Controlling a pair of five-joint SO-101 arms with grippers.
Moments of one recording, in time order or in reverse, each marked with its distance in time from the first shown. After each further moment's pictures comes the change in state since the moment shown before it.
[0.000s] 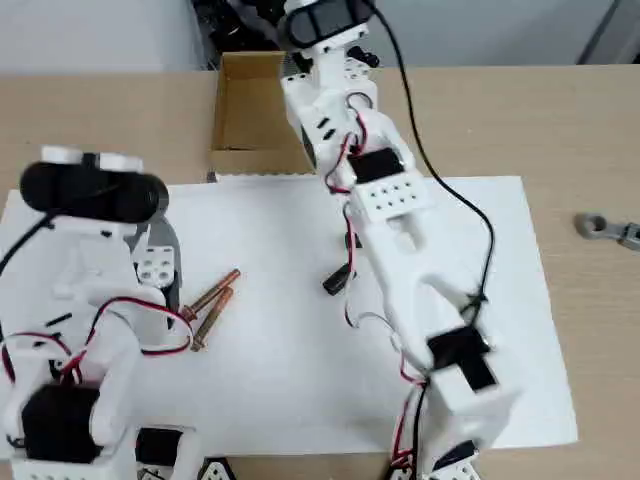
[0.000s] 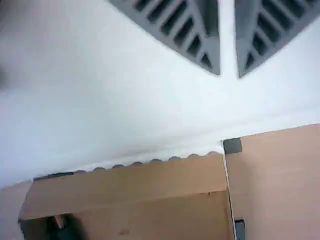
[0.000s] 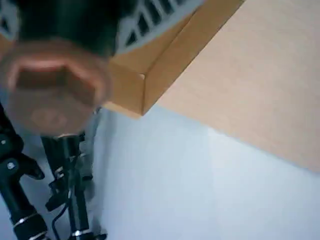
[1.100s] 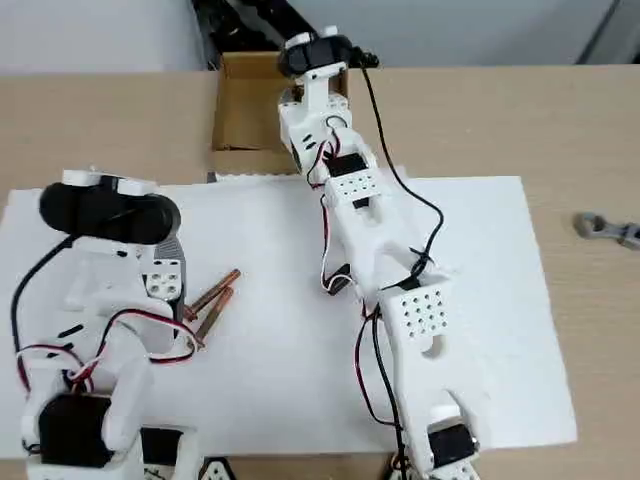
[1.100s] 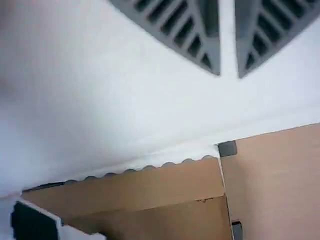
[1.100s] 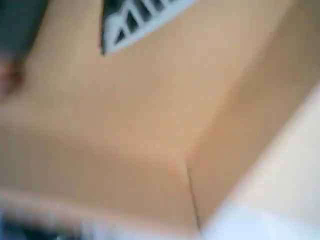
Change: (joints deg) left arm 0.0 -4.9 8.3 -4.4 -2.6; right arm 1.5 40.4 -31.3 3.0 -6.3
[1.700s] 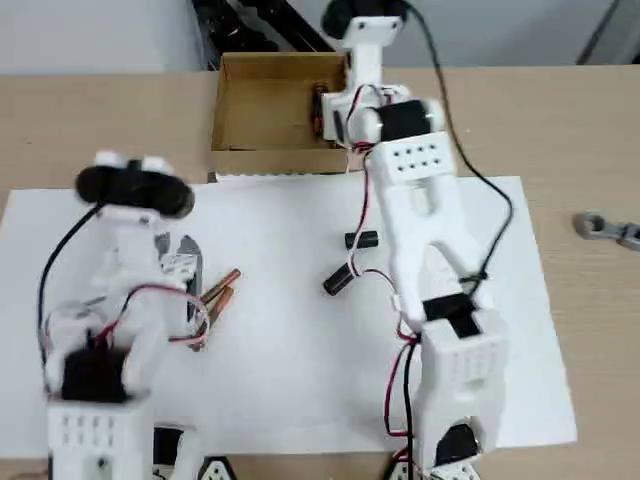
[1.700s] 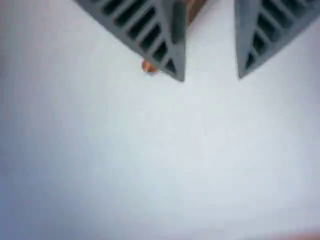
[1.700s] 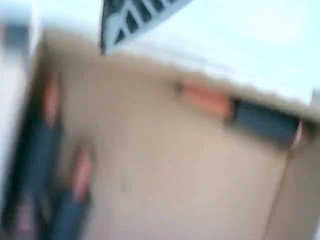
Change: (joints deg) left arm -0.4 12.0 4.2 -0.4 3.1; right arm 5.2 -30.8 -0.1 55.6 -3.8
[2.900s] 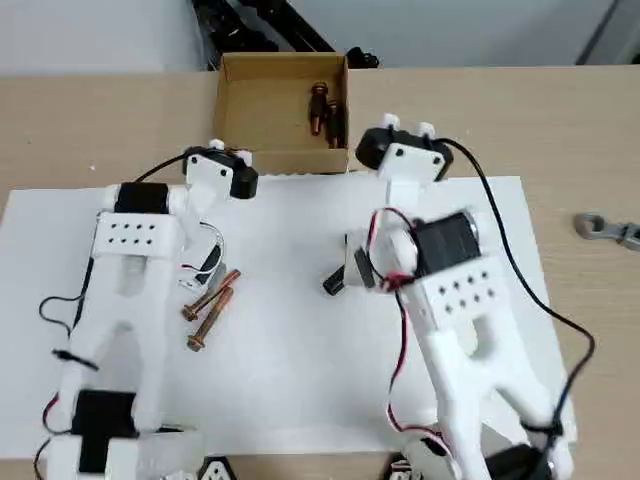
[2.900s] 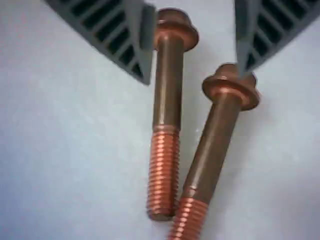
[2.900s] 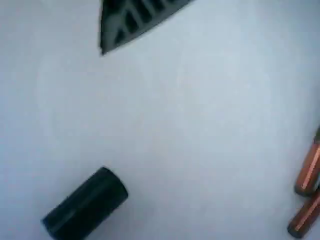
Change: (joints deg) left arm -0.9 54.3 -27.9 21.3 -19.3; right arm -7.3 -51.8 52.2 22.9 -15.7
